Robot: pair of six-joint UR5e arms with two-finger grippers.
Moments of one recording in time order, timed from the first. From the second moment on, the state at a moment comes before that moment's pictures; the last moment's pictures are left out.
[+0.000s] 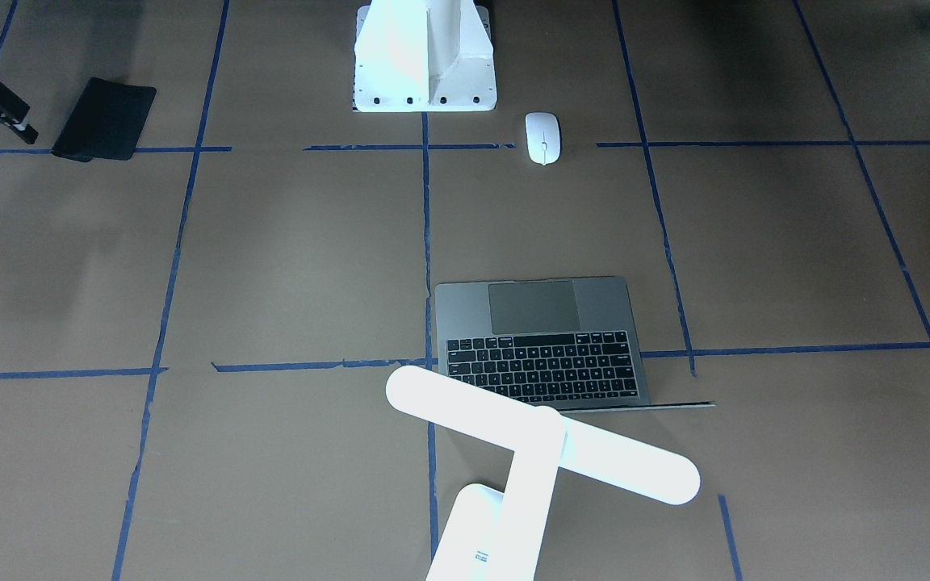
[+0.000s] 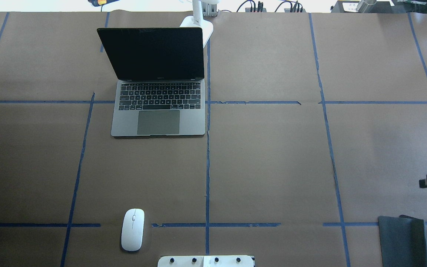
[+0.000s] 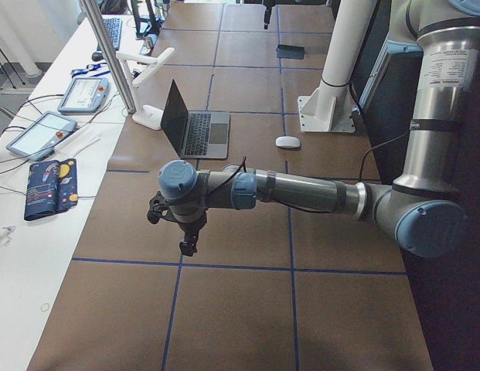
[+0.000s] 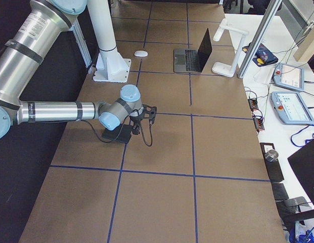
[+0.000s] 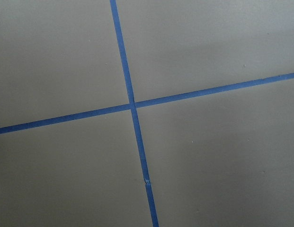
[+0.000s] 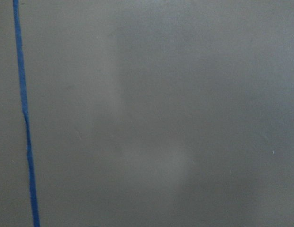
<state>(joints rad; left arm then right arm) -1.58 -1.63 -1.65 -1.45 -2.42 0.19 0.77 -2.15 2.01 -0.66 2.08 1.20</state>
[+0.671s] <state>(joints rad) -1.58 -1.62 -1.68 -1.45 -2.42 0.18 0.32 -2.22 1.87 -0.40 1.78 1.51</state>
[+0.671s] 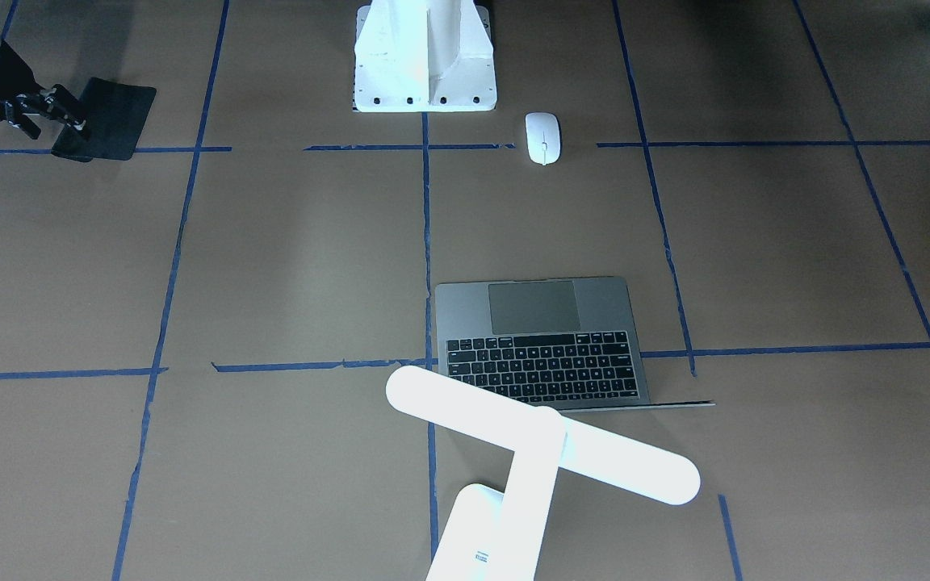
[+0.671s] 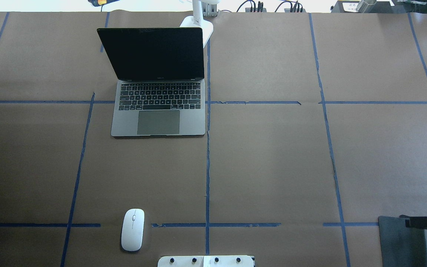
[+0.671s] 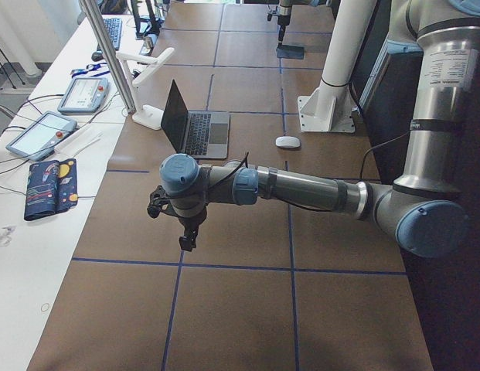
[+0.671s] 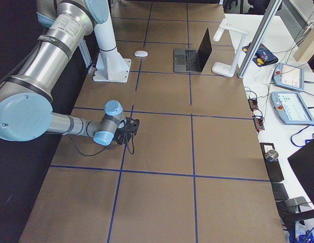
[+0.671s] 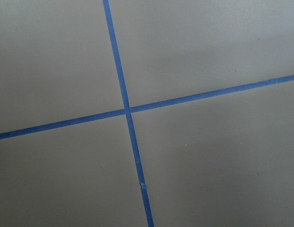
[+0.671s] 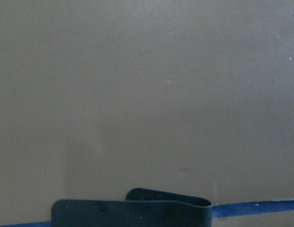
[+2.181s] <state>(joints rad) -1.58 -1.62 -1.68 -1.45 -2.44 0.18 0.50 -2.02 1.93 -0.45 1.92 1.57</state>
